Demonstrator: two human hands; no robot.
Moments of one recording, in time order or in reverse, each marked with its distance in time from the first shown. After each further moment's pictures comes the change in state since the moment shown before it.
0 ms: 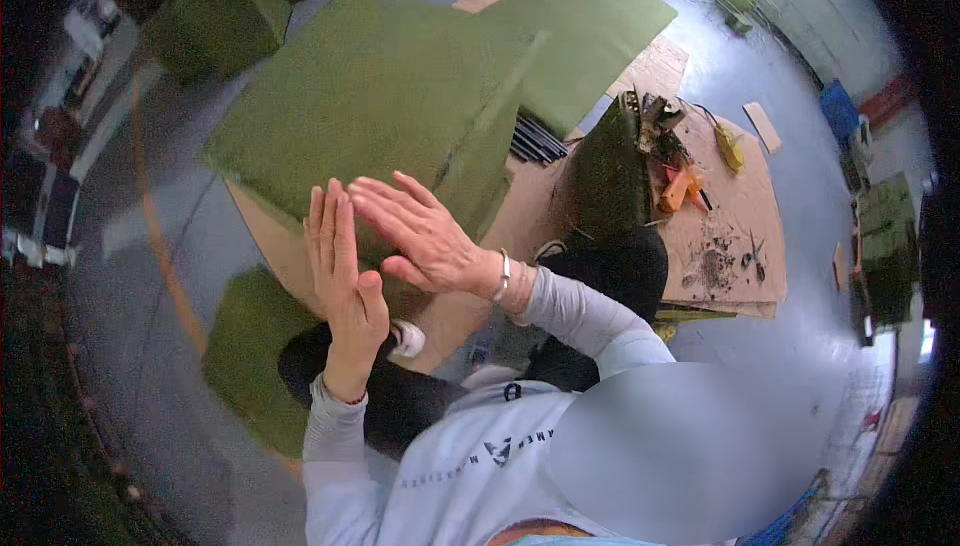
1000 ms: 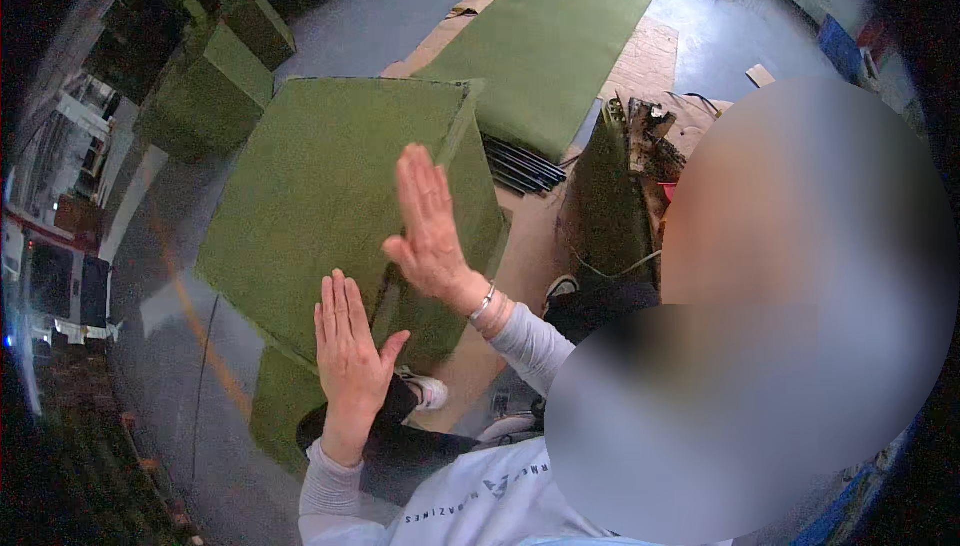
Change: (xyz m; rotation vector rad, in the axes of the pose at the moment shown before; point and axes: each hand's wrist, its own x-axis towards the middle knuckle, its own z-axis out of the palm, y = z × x) left_hand 0.038 0.017 0.046 0.599 -0.584 -0.038; right_hand 0.002 0.100 -0.032 -0.056 0.441 0.313
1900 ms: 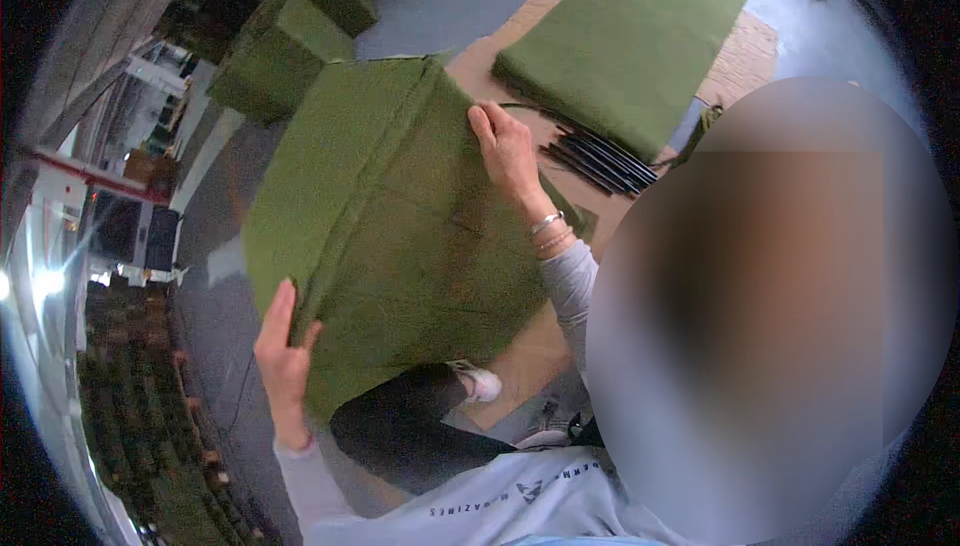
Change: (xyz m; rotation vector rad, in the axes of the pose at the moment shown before) left_hand -0.002 -0.114 -0.048 -0.110 0.189 -0.194; right_hand 0.065 0.117 0.040 0.202 0.059 0.573
